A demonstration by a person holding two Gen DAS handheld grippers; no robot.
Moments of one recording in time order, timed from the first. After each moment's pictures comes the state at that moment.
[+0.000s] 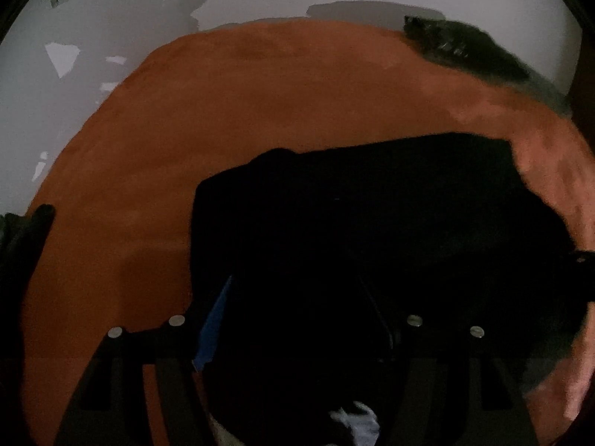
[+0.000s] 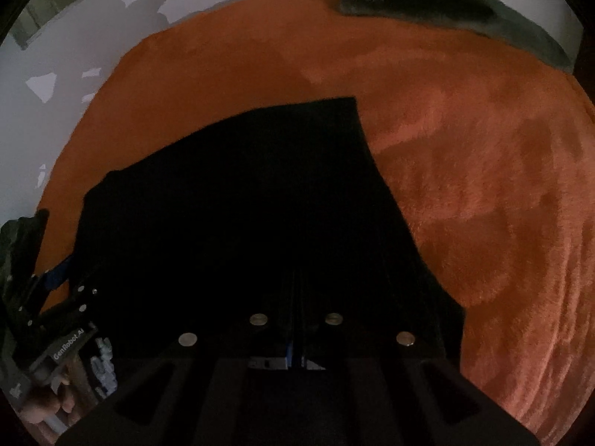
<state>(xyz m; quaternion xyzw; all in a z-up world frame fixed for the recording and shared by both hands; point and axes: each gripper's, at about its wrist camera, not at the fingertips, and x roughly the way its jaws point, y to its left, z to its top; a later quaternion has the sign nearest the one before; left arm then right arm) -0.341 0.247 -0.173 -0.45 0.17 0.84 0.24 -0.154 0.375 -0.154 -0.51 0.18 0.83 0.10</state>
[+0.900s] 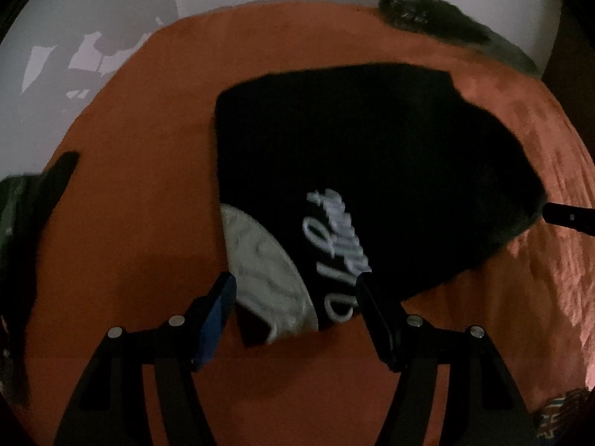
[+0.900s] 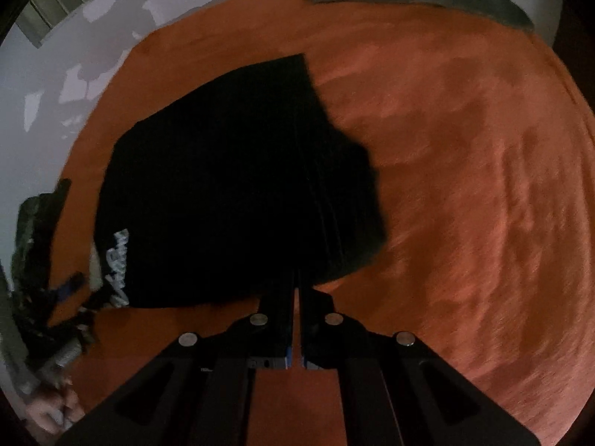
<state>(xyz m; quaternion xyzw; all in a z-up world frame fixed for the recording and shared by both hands) -0.232 0.192 -0.177 -0.48 0.19 0.82 0.24 -0.061 0.381 -0.145 -0.52 0.21 0.82 0.08</state>
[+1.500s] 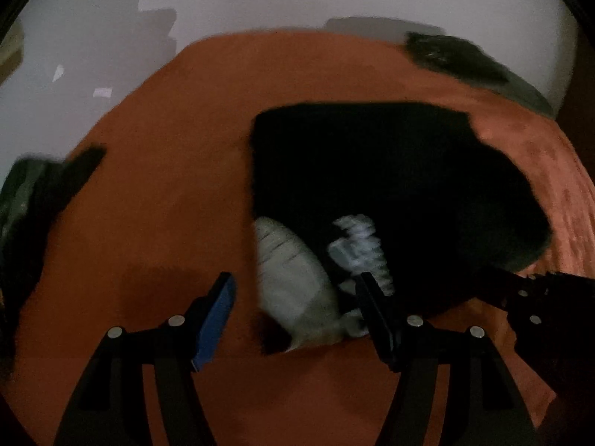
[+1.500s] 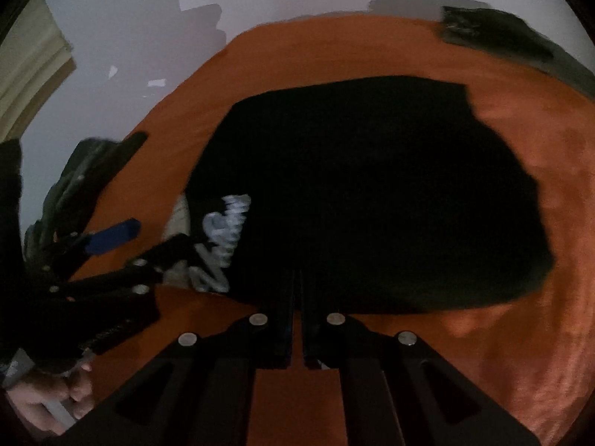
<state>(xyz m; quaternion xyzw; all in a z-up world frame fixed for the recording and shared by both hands) -0.244 0.174 -0.183 -0.46 0.13 0.86 0.20 -0.072 0.251 -0.154 -0.46 0.14 0.87 -0.05</state>
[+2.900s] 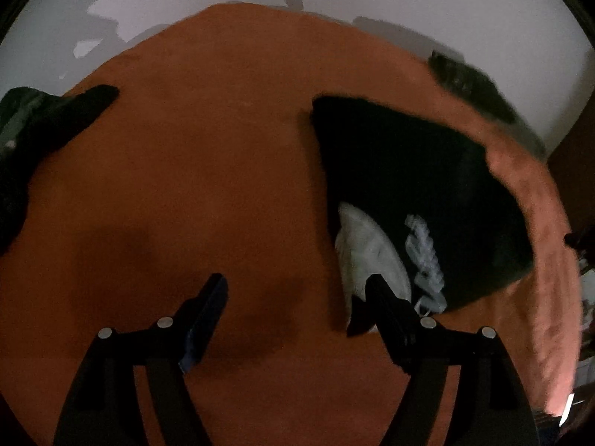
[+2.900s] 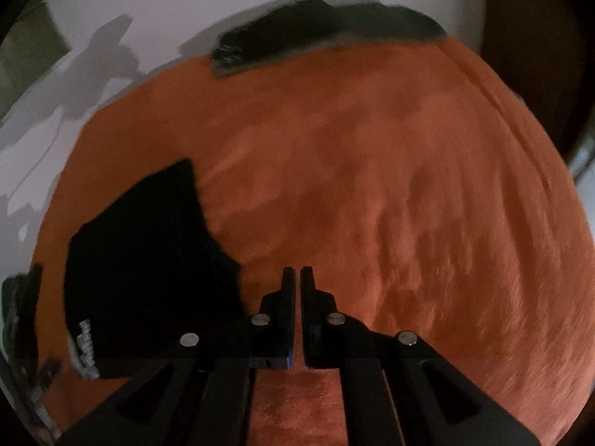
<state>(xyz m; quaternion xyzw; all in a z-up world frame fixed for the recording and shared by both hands) -0.315 0.101 -0.166 -0.50 0.02 0.83 0.25 -0.033 0.493 -0.095 -0.44 0.25 0.84 0.23</state>
